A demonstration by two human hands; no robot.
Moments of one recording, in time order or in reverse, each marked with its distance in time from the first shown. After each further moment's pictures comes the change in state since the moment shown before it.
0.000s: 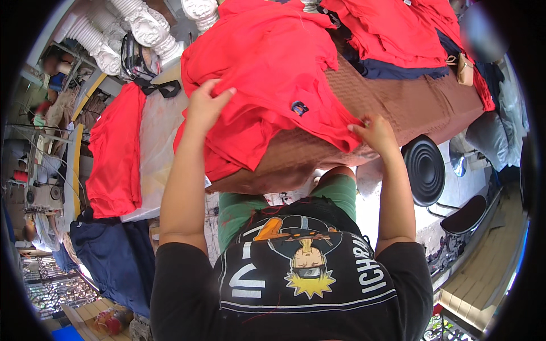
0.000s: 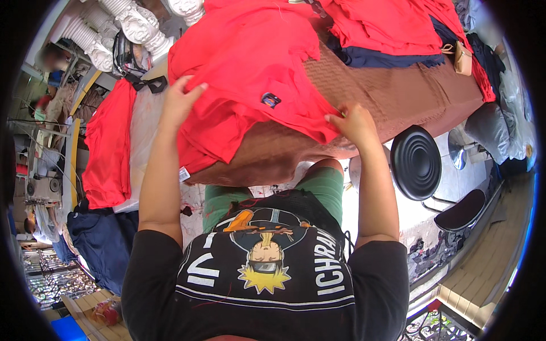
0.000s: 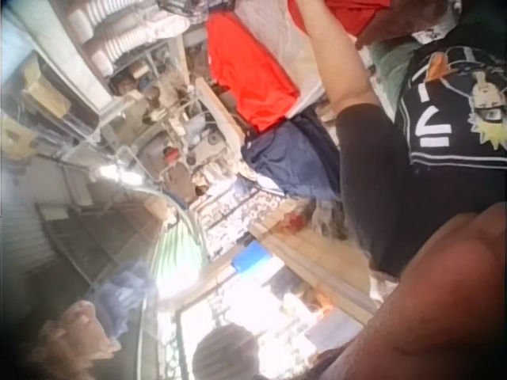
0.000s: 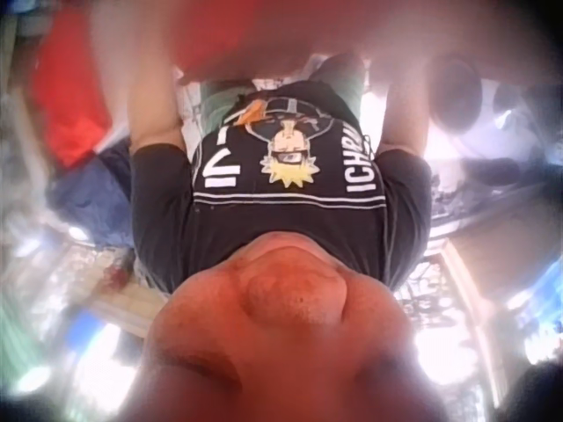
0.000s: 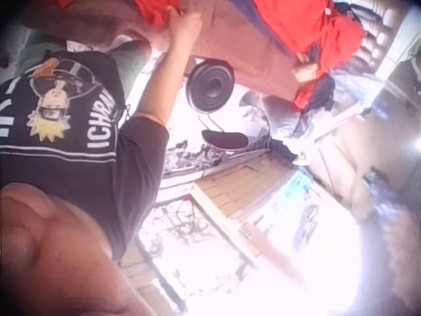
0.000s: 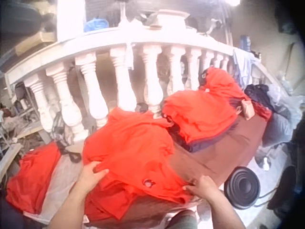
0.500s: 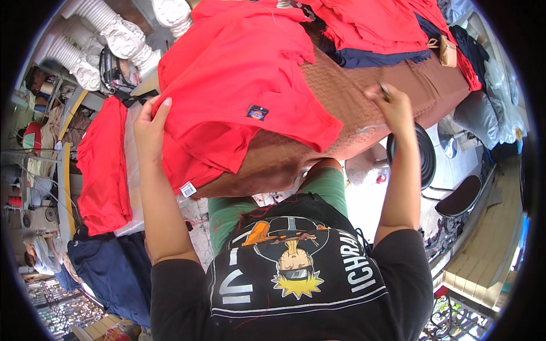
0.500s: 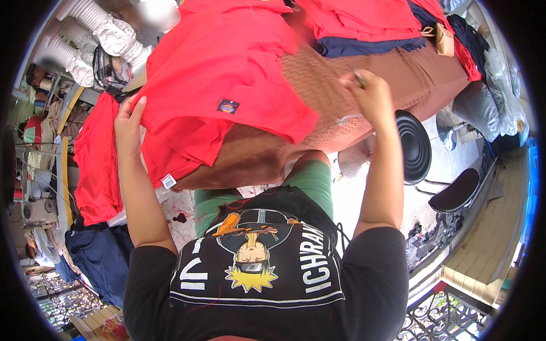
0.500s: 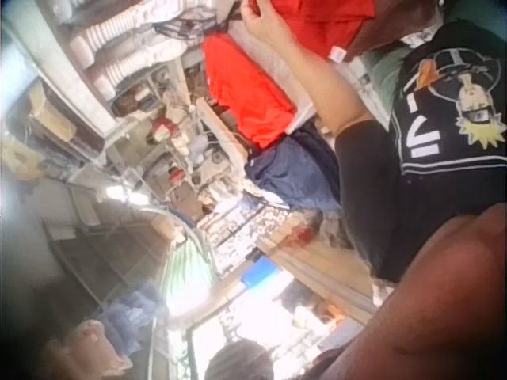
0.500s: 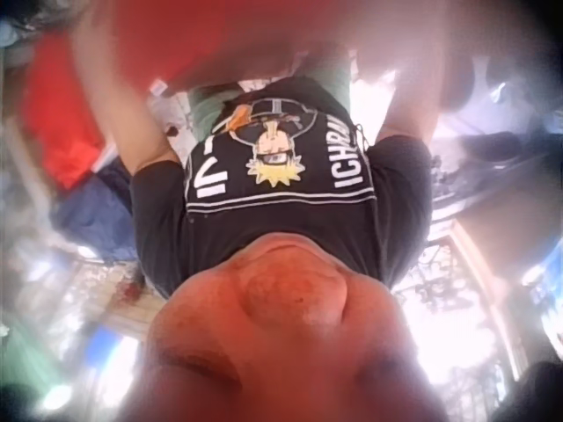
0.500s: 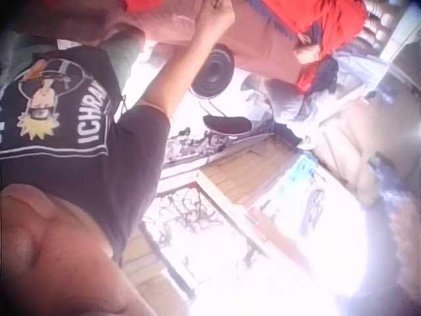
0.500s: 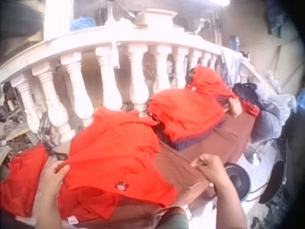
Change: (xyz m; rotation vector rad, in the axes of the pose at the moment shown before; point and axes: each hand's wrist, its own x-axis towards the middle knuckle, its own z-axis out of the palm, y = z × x) left_hand -0.030 0.014 -0.047 -0.284 0.213 0.025; right_hand -0.001 0.026 -0.058 0.300 0.311 -0.078
